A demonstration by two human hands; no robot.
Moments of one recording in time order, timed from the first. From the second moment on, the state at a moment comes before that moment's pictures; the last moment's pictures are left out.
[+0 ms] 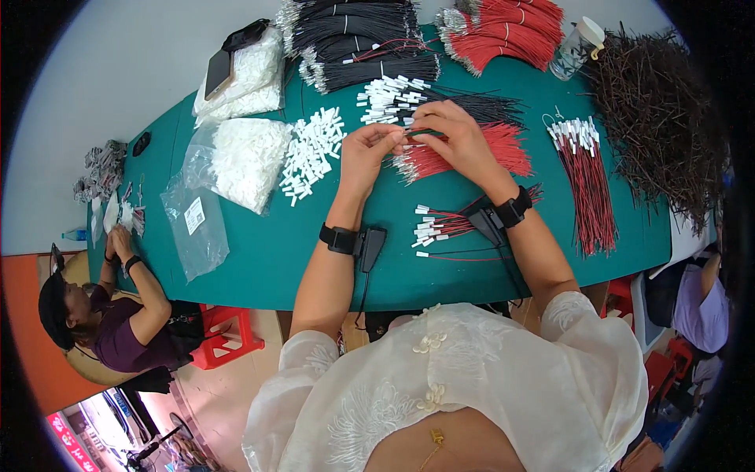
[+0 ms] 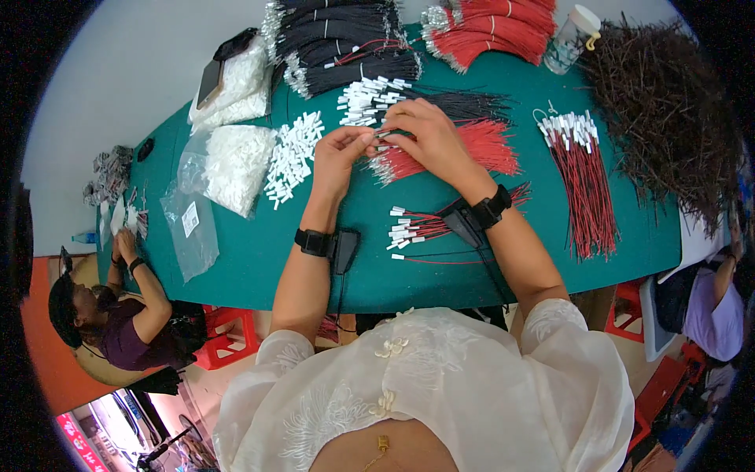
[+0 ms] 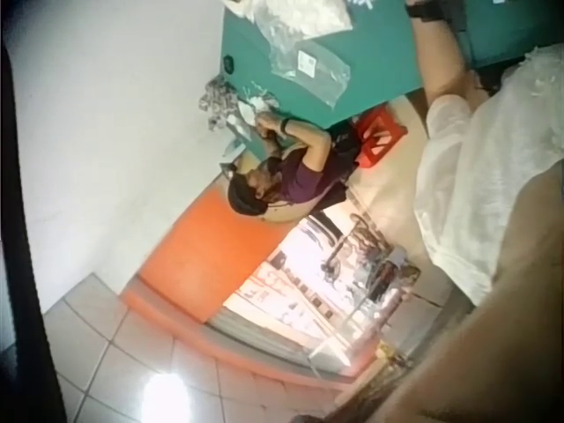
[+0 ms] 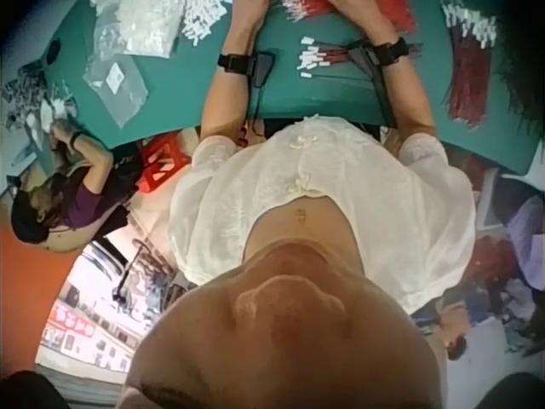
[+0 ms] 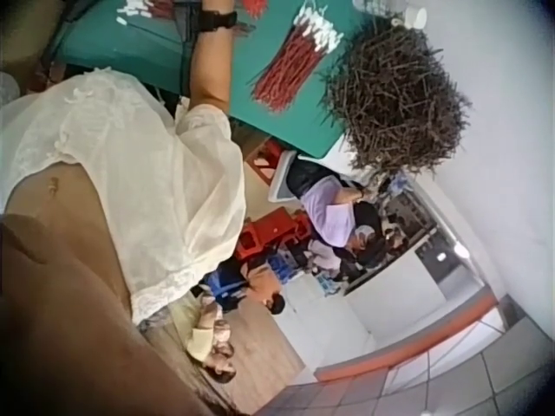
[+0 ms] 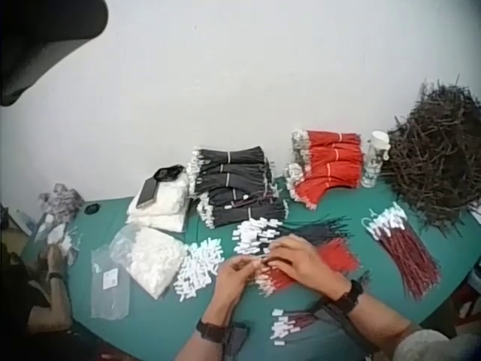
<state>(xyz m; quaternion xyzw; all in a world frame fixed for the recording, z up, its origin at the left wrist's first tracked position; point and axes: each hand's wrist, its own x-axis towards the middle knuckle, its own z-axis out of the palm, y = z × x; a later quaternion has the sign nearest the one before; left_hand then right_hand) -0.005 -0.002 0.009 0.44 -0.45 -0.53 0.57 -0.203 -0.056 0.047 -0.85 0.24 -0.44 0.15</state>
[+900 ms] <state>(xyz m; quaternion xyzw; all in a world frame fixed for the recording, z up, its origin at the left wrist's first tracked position) 0.000 0.007 0.013 0.62 -0.67 -0.13 0.40 -0.210 -0.041 0.053 -0.92 0.29 -0.21 0.17</state>
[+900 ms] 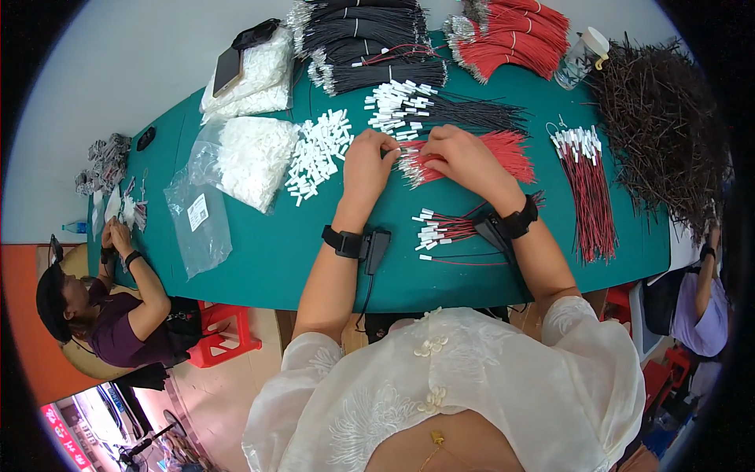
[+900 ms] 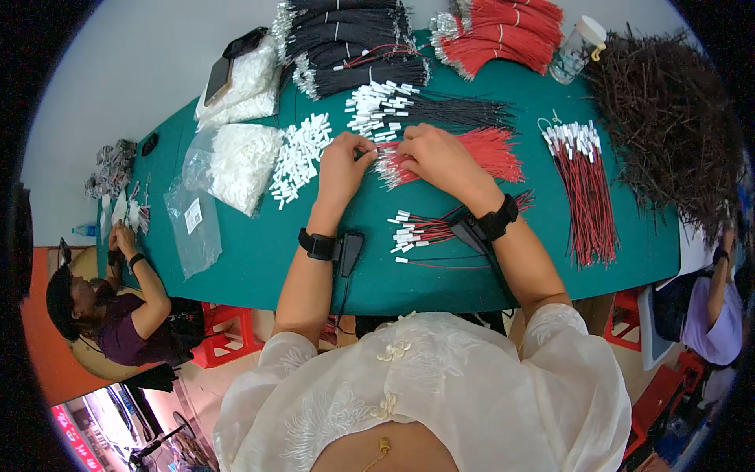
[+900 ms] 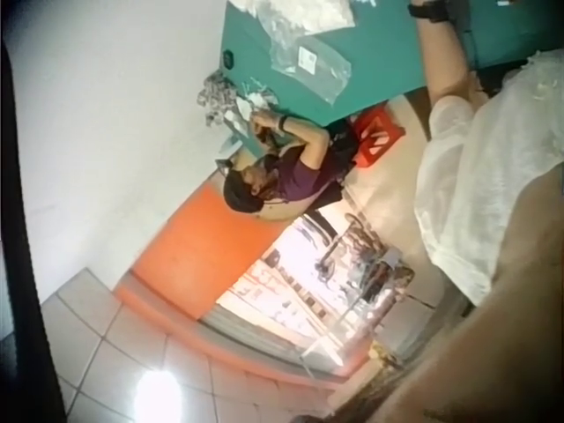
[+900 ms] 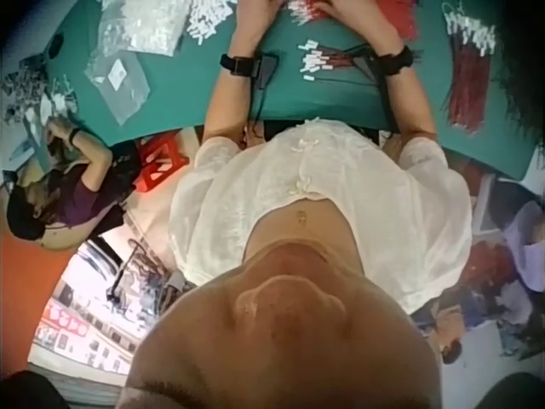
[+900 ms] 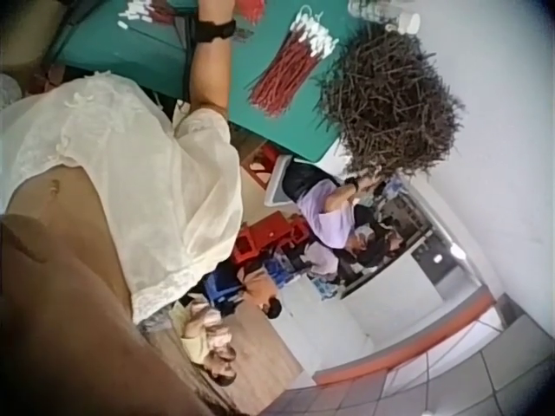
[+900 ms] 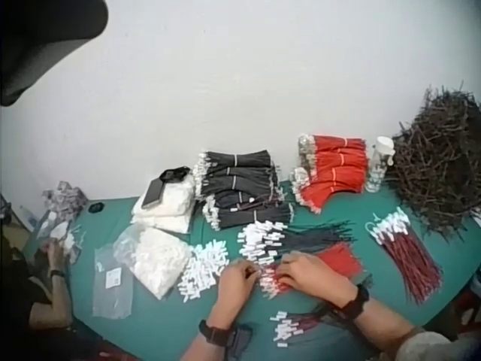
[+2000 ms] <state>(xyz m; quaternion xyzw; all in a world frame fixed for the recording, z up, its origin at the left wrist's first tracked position) -0.002 0.001 0.009 0.45 -0.40 -0.56 0.57 -0.209 -0.044 0.061 -0.82 0.28 -0.44 0.22</state>
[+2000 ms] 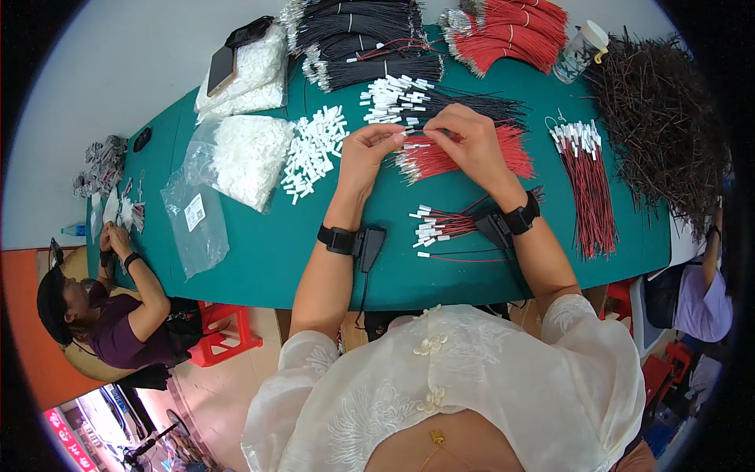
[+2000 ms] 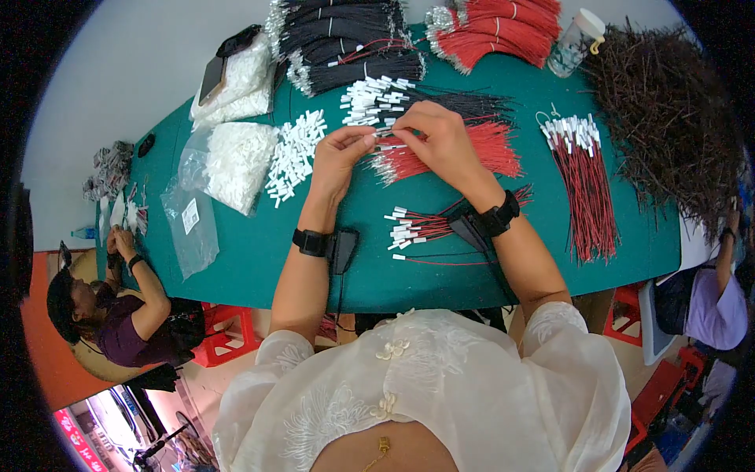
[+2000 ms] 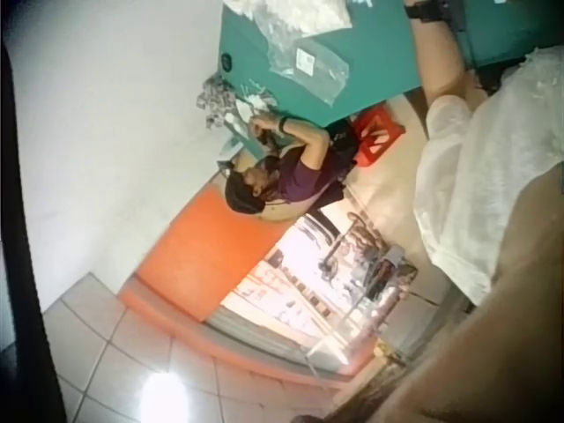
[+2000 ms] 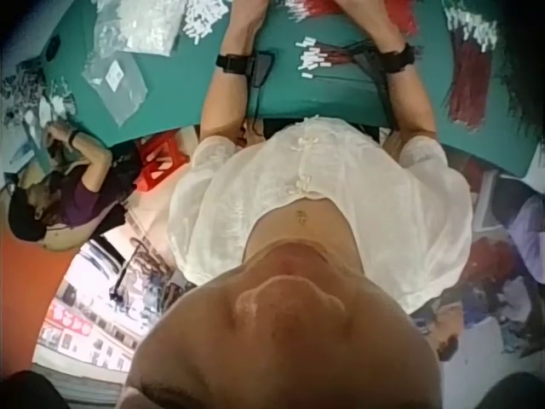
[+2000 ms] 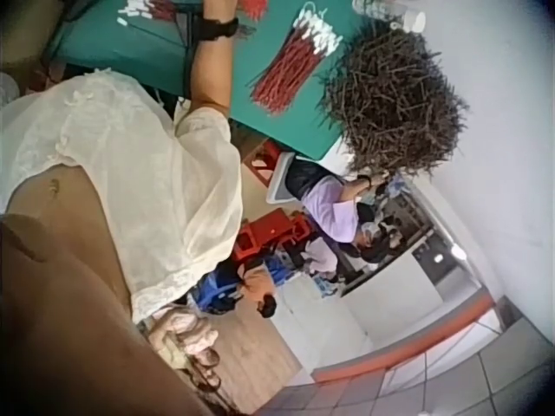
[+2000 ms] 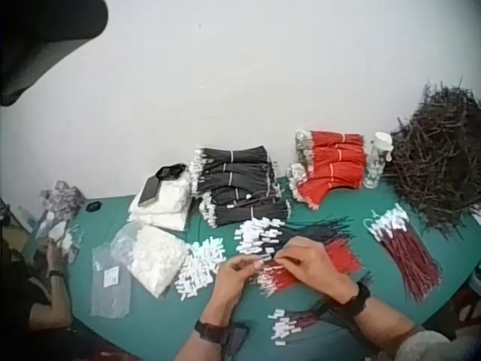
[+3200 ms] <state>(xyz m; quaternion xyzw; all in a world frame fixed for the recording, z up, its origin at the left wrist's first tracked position) -0.004 0.002 0.013 0.44 -0.41 -0.55 0.58 -0.205 -0.041 0.060 -0.83 0.28 -0.45 0.20</state>
